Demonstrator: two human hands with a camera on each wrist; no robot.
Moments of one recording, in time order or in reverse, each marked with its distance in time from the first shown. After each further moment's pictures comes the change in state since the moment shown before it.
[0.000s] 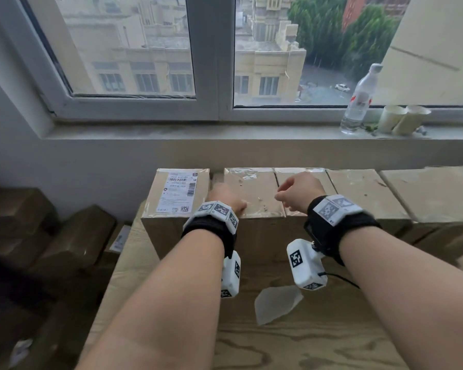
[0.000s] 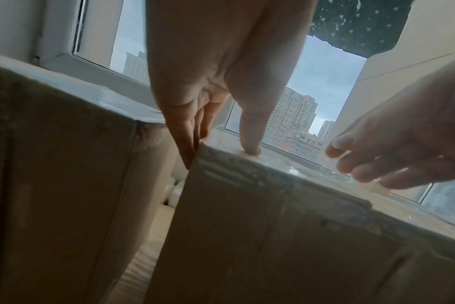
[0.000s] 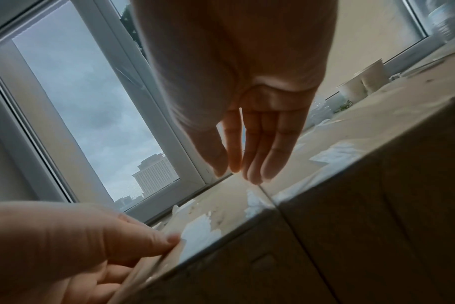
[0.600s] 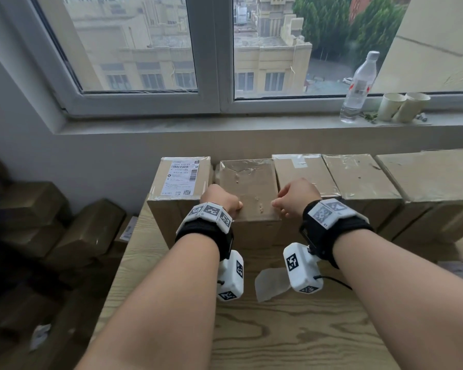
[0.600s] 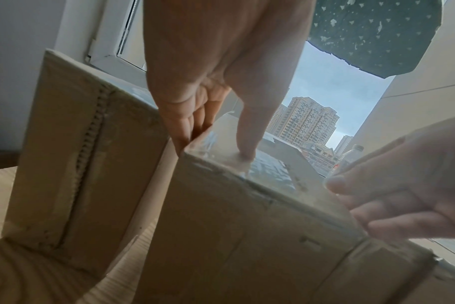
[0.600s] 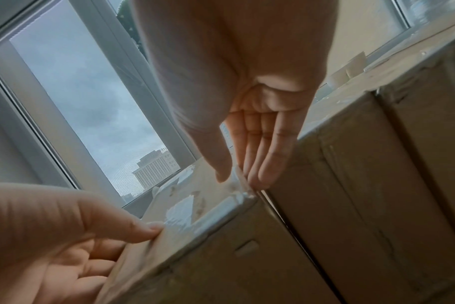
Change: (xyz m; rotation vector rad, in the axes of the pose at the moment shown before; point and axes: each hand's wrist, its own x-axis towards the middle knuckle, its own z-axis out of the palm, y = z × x) left_hand -0.044 -0.018 0.007 -0.158 0.005 -0.155; right_hand -0.038 0.025 0.016 -0.022 -0.082 0.038
